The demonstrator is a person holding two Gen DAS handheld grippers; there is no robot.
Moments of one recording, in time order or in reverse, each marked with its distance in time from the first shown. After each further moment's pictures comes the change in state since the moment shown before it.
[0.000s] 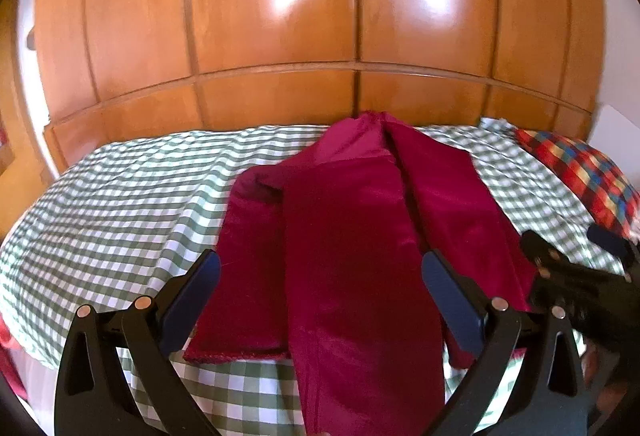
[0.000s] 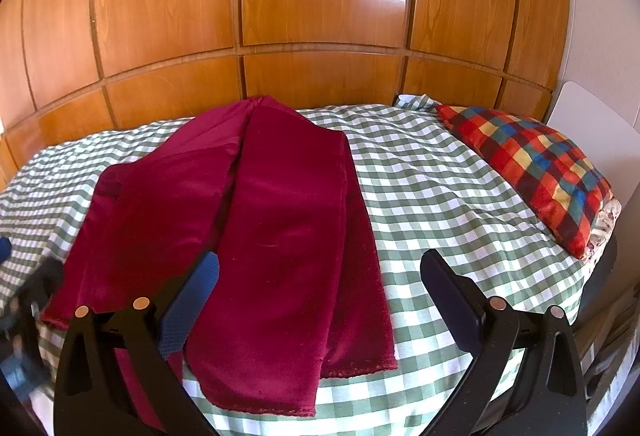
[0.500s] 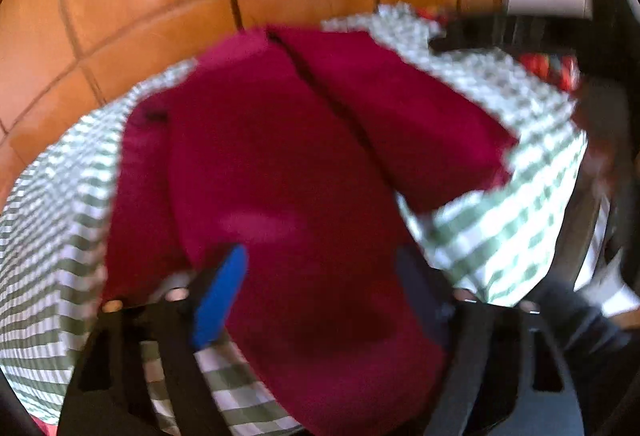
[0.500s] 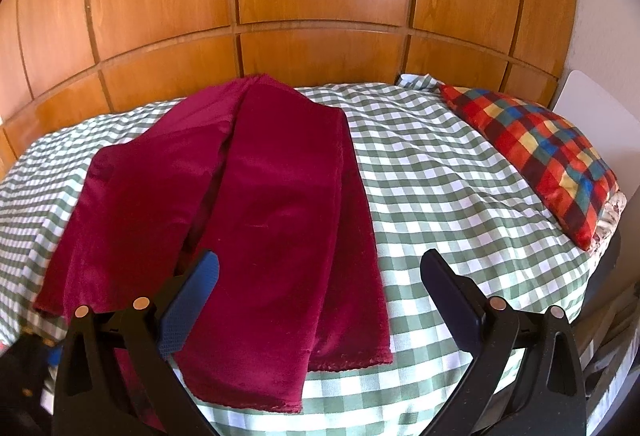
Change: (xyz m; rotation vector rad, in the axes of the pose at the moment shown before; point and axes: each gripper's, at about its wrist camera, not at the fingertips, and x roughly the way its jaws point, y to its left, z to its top) left arm 0.038 -0.039 -0.082 0.325 0.232 -0.234; right arm 0.016 -0.009 -0.006 -0.005 0.072 0.019
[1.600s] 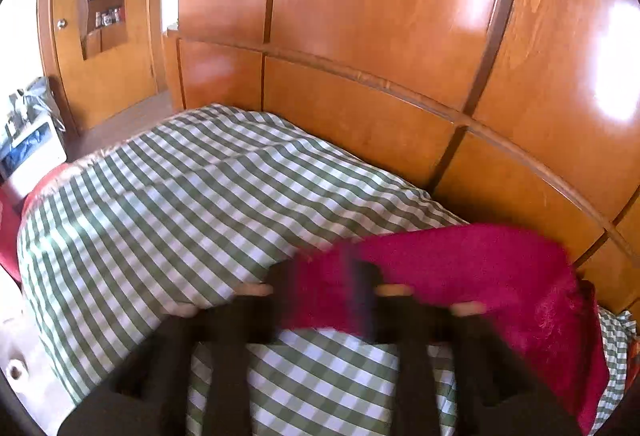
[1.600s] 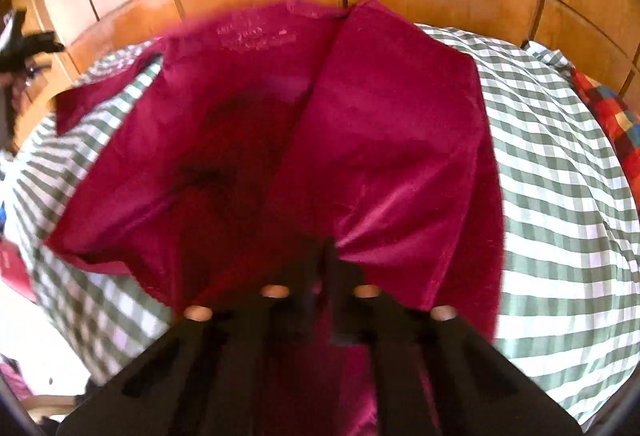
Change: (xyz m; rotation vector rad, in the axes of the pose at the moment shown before) left arm -0.013 0.418 0.098 -0.903 -0.162 0.553; right arm 0.071 0.033 0.007 -0.204 0.231 0.327
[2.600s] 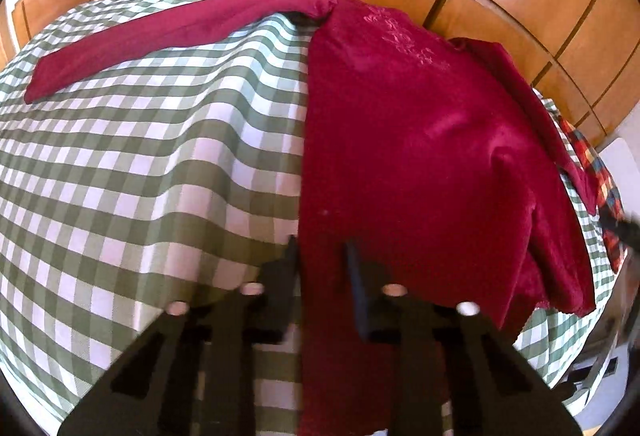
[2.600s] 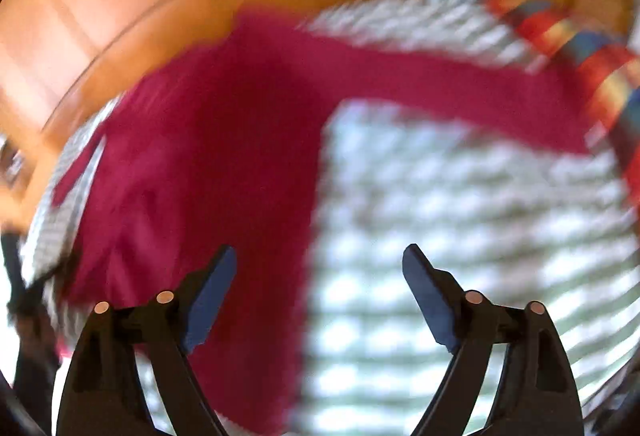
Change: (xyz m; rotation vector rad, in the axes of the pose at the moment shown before) left arm -0.061 -0.066 -0.235 0.372 0.368 -0.419; right arm -0.012 -0.118 -0.007 0.248 0.073 0.053
